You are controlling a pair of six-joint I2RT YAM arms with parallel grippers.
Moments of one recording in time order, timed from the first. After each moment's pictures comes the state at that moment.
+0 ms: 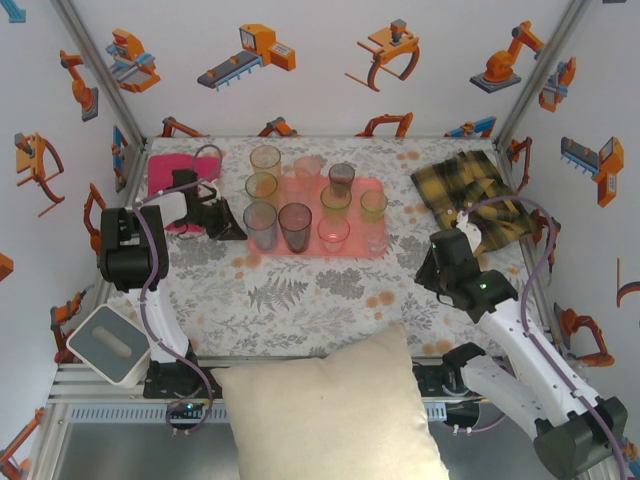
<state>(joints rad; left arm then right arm) -0.02 2.00 1.26 -0.48 0.65 -0.23 0.43 0.82 0.71 -0.78 0.26 0.69</state>
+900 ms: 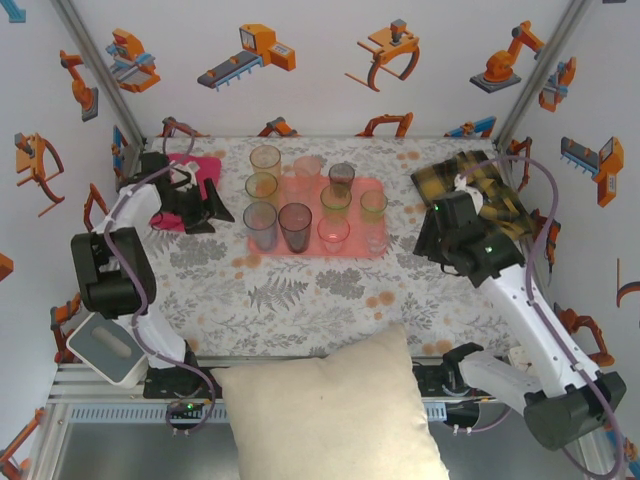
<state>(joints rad) 0.08 1.76 1.33 -0.73 0.58 -0.15 0.39 1.03 1.06 -0.90 0.26 0.54</state>
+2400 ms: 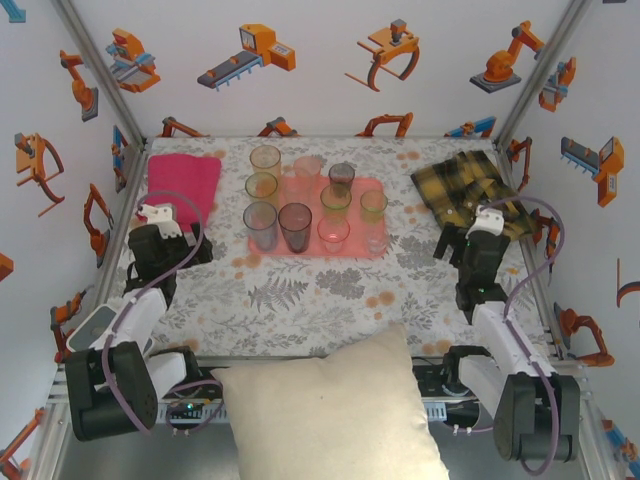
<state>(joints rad) 0.11 1.09 0.41 0.17 0.17 -0.07 -0.01 0.93 0.35 0.17 0.23 0.11</state>
